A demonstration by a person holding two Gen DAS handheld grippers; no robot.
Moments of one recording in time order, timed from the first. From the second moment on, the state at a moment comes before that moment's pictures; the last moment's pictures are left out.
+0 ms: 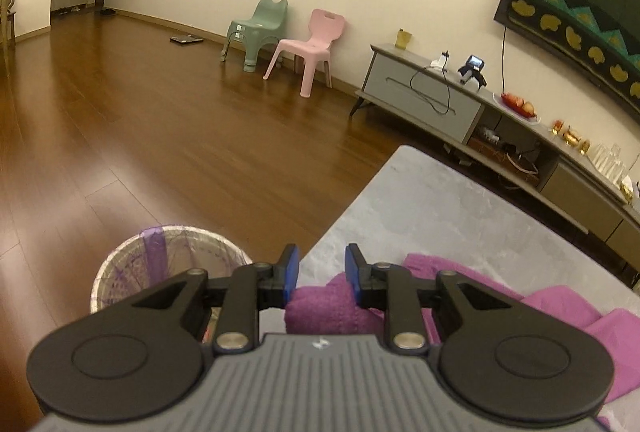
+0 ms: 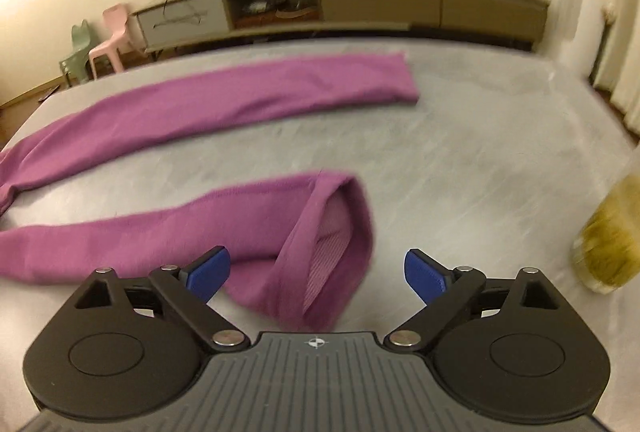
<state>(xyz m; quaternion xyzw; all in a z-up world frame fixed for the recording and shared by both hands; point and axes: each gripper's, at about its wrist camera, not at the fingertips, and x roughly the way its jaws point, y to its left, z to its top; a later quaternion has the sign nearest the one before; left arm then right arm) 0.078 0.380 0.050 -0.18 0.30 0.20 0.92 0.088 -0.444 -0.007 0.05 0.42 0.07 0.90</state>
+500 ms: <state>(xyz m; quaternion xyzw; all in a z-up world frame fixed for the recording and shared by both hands) 0.054 0.403 0.049 -0.14 0.32 0.28 0.89 0.037 -0.477 0.038 -0.03 0.39 -0.04 0.92</state>
